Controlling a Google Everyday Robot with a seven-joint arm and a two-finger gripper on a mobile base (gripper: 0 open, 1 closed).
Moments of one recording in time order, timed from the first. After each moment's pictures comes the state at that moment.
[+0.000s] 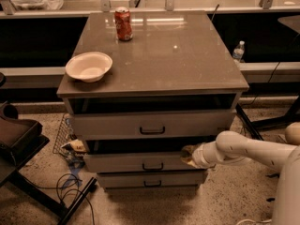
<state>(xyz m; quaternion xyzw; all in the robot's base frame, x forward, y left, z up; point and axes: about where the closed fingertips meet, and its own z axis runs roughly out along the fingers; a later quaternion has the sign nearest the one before) 0.571 -0.152 0.425 -0.65 0.70 0.11 0.30</state>
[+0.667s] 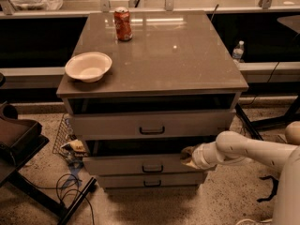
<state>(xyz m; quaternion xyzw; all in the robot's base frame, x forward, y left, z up) 0.571 -0.151 0.430 -0.64 0.70 0.11 0.30</state>
